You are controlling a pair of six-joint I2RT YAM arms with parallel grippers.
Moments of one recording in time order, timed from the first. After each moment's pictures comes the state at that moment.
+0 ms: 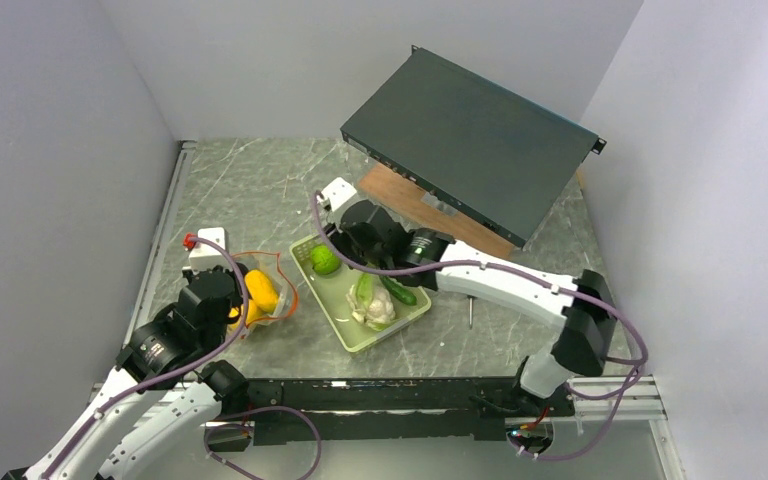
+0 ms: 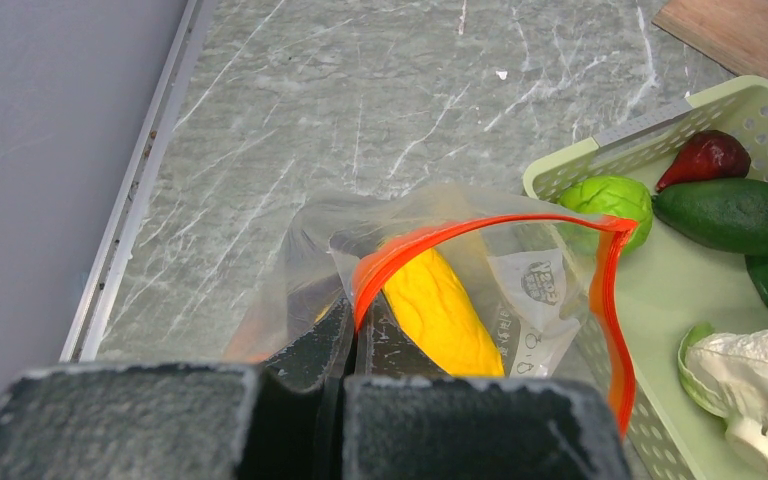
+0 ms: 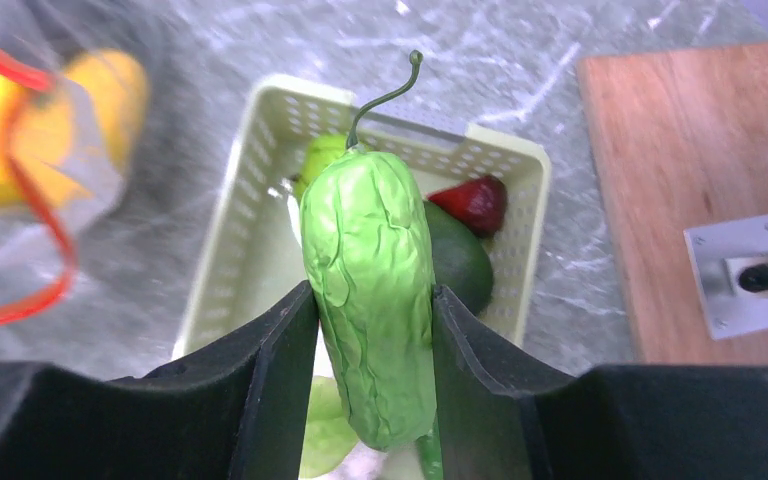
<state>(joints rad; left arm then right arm) -0.68 0.46 0.76 -0.79 -0.76 -0.33 1.07 1.60 1.39 -0.40 0.36 0.05</state>
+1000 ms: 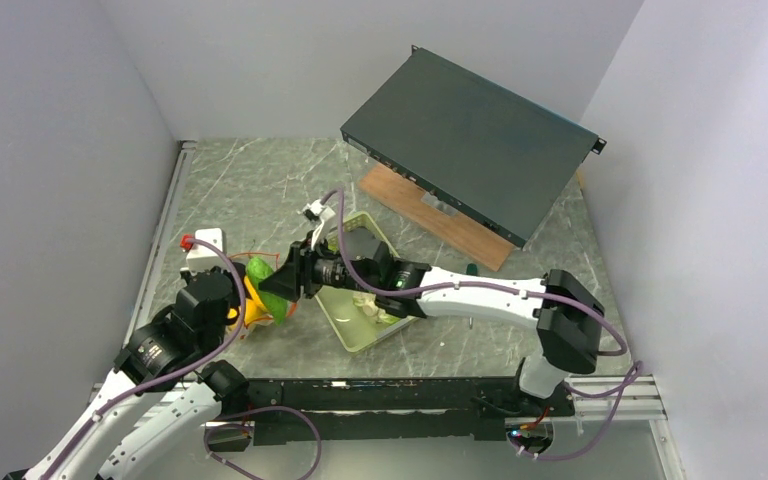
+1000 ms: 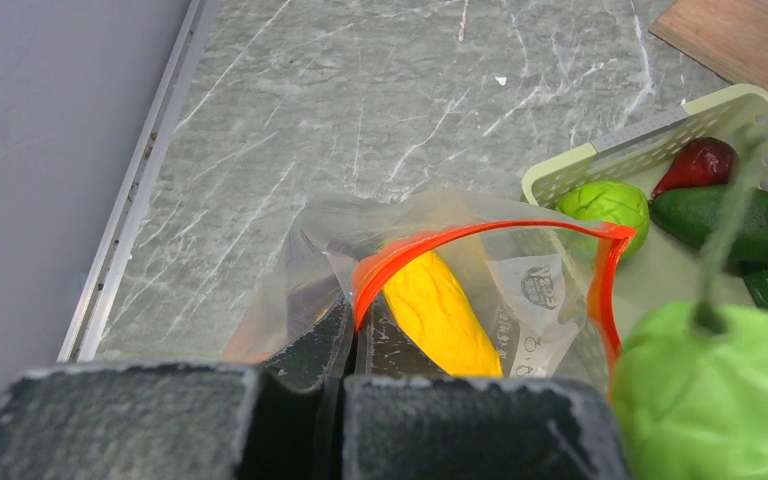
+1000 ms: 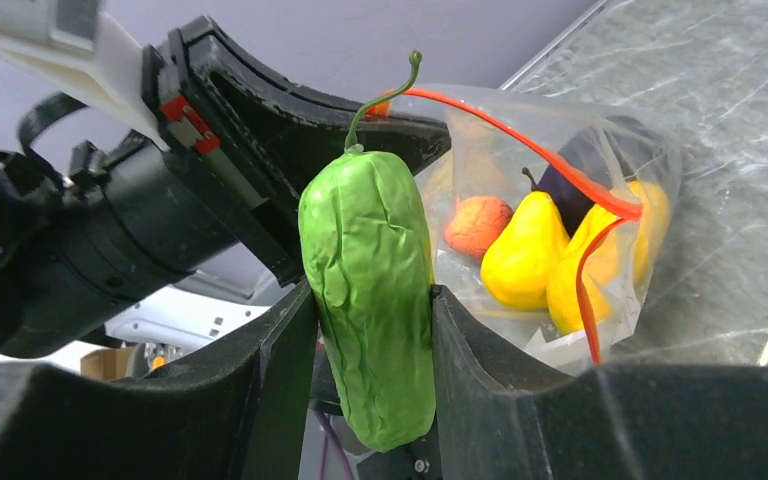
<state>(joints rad) -0.68 0.45 0.76 -0.79 -0.77 -0.34 1.16 1.61 1.20 0.33 -0.15 0.68</state>
